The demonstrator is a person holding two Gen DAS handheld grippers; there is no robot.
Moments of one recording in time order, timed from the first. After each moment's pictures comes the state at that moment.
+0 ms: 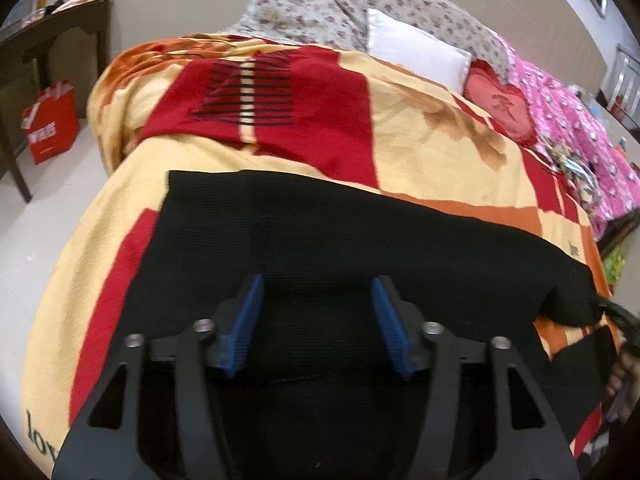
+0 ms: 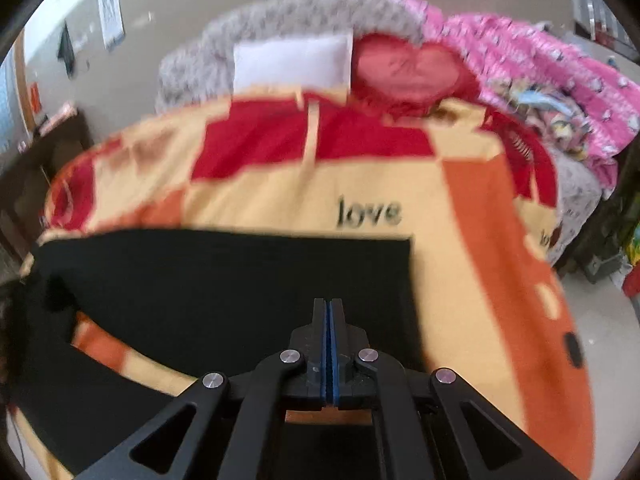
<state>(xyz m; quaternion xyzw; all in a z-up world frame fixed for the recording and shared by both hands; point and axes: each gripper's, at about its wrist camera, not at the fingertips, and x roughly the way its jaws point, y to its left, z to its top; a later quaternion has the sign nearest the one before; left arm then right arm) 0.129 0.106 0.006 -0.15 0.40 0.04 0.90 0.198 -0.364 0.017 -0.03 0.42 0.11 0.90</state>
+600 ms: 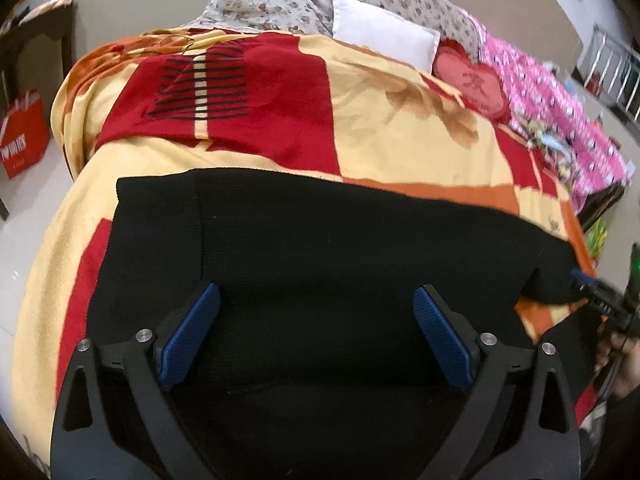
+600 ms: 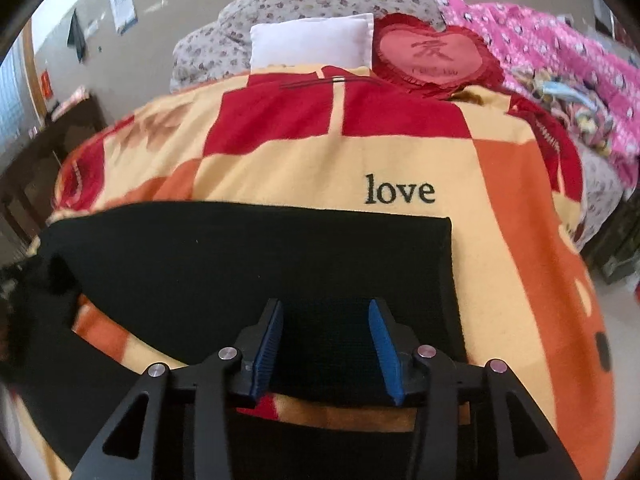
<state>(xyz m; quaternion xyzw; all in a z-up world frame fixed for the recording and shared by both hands) 0.143 0.089 0.006 -0.12 0.42 0.00 0.90 0.194 -0.351 0.023 -0.05 0.42 0.14 0.89</state>
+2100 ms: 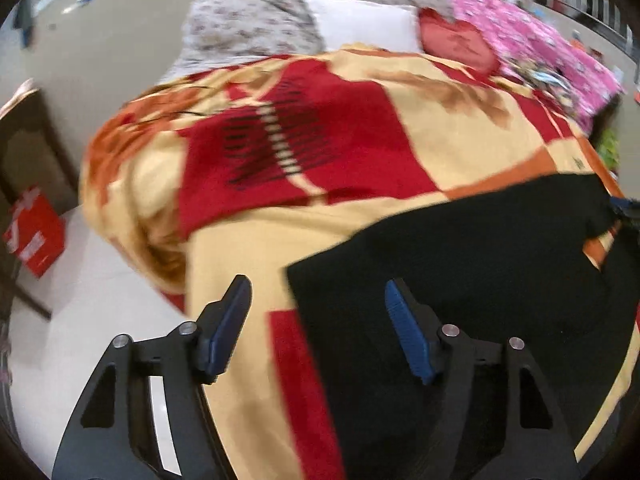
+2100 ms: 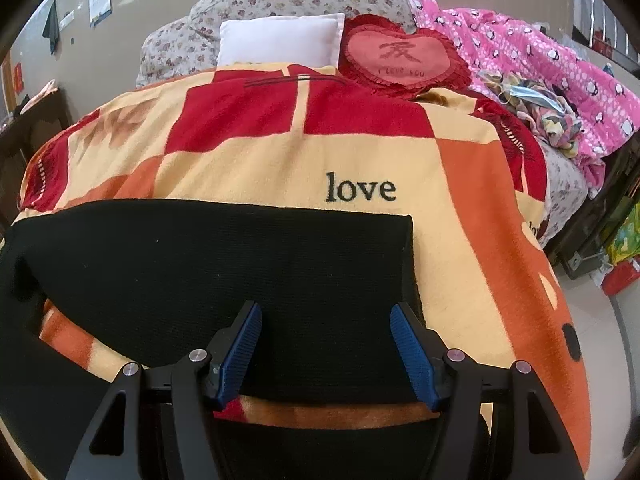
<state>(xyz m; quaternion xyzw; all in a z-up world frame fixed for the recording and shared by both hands) 0.156 0.188 0.028 0.03 0.42 -0.05 0.90 0.203 -0.361 0.012 -0.06 0.43 0.07 0.90</state>
